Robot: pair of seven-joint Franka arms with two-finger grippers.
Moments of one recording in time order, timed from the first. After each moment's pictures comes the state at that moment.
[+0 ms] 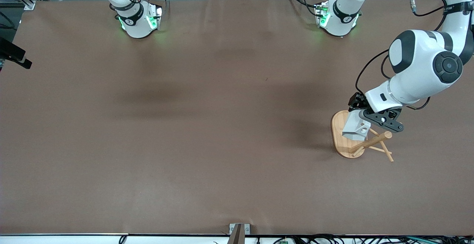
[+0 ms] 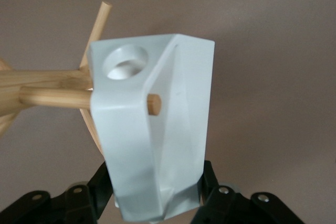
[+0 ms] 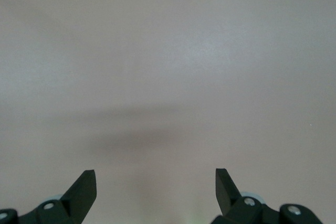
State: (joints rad) left arm -0.16 0.16 0.04 -1.94 -0.11 2.08 0.37; right arm -0.07 -0.05 -0.07 -1.52 0.03 1.48 -0.05
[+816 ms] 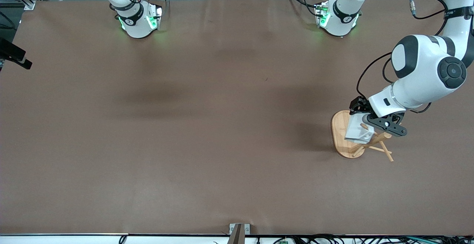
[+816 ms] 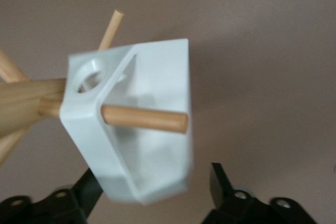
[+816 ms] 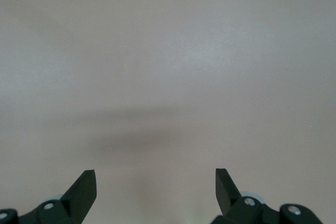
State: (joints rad) left arm -0.16 0.19 0.05 -1.91 -0.14 2.09 0.37; right arm -0.07 -0.05 -0.07 -1.52 0.03 1.49 -0.05
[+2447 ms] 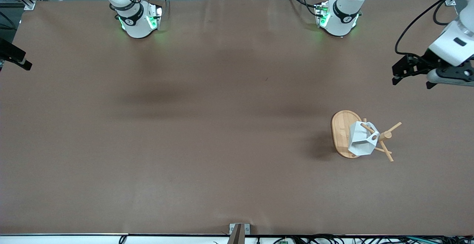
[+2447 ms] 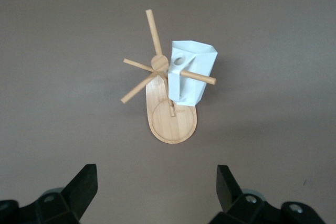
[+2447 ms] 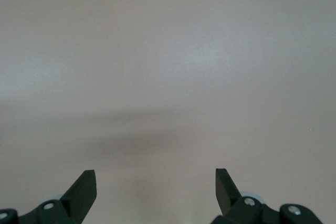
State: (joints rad) left arm -0.02 -0.08 -0.04 -1.74 0.00 1.80 0.09; right arm -0.06 -0.05 -0.06 -1.52 0.03 1.50 -0.05
